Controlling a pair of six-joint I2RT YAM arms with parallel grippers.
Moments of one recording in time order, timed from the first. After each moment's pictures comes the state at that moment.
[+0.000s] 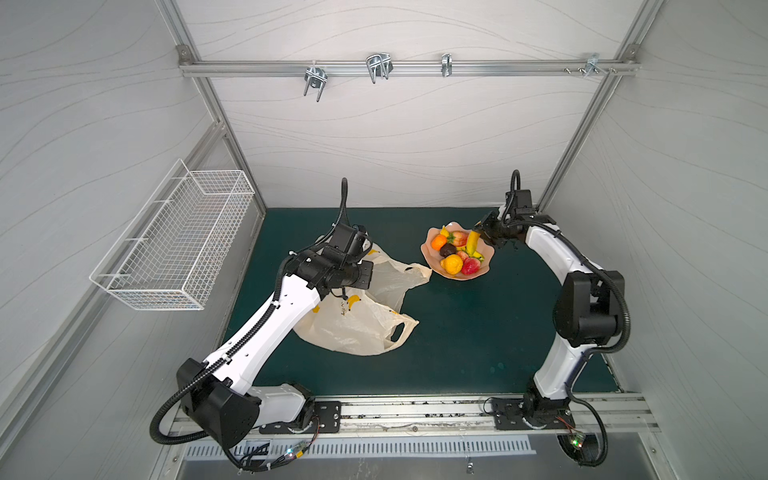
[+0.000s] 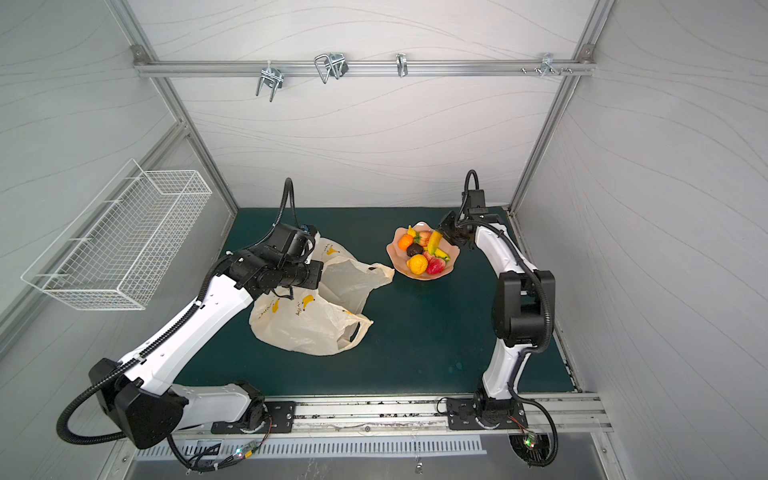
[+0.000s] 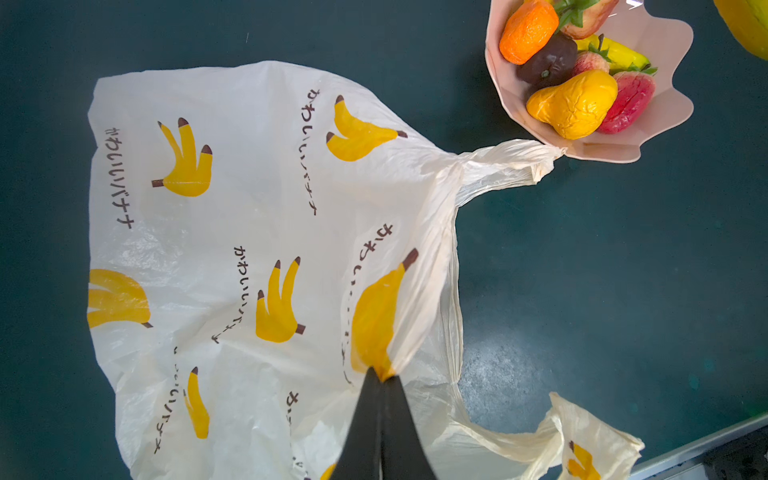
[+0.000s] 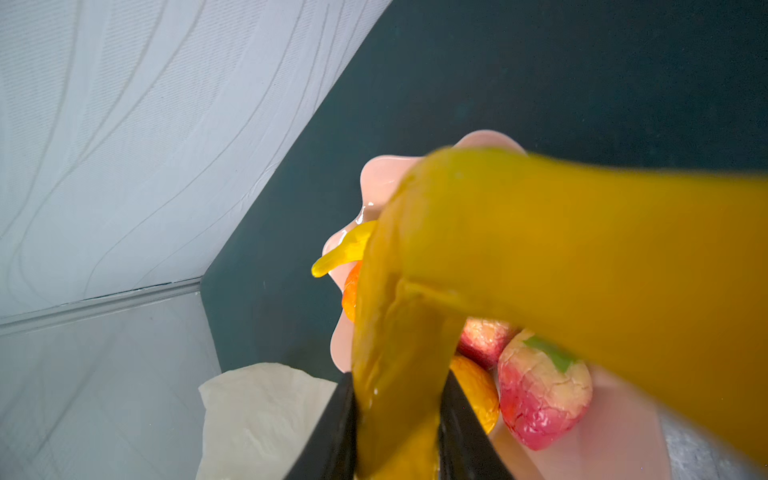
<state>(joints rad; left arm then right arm) -0.50 1.29 1.31 -0.97 -0.09 -0.27 0.12 1.81 1.52 -0.56 -0.38 0.80</state>
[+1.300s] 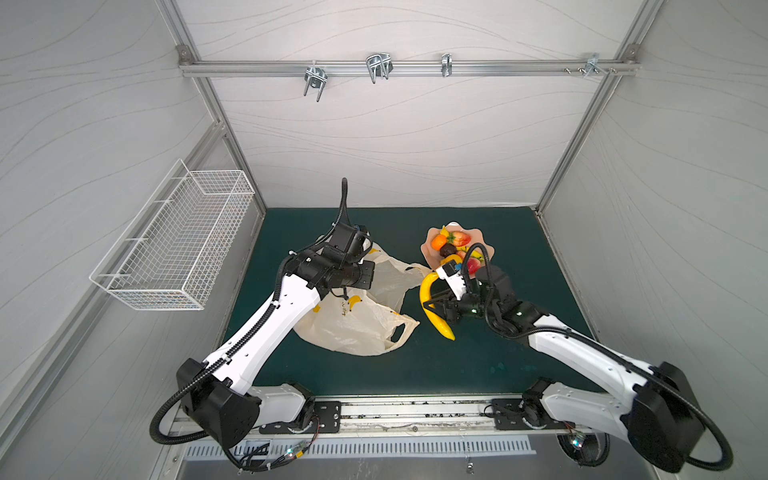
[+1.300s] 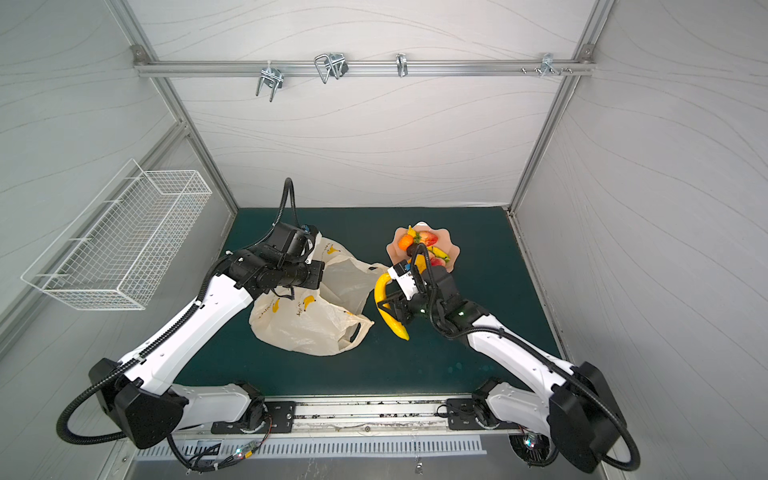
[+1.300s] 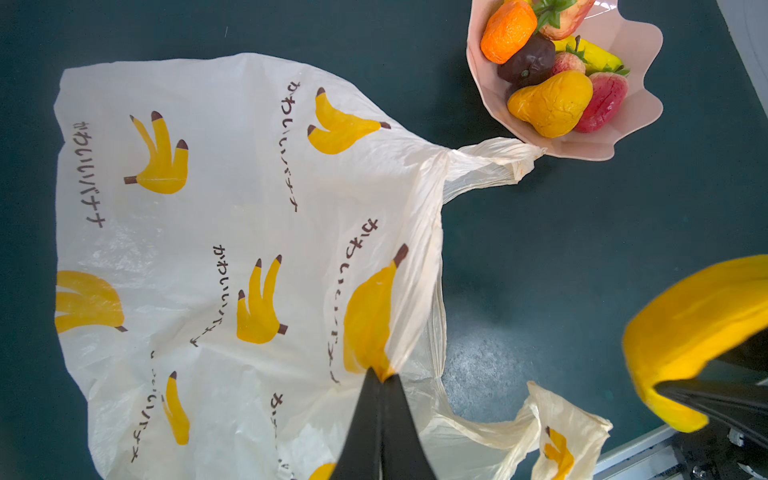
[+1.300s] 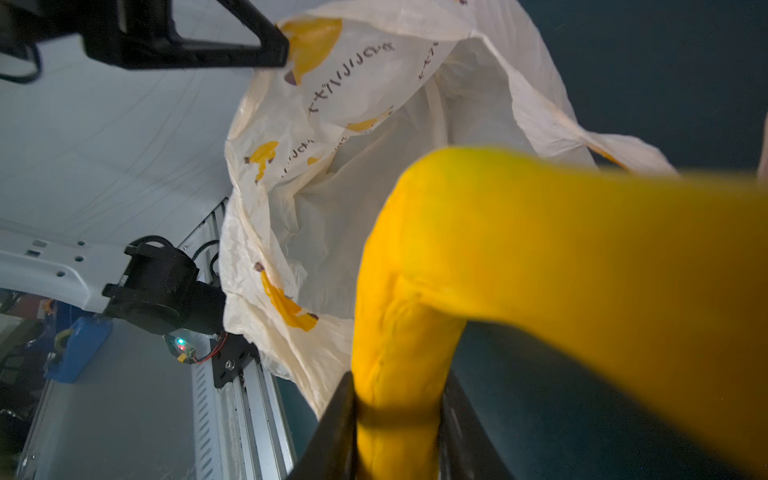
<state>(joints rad) -0.50 1.29 1.31 -0.98 -0.04 -0.29 0.69 1.17 0.67 -0.05 -0.54 0.20</state>
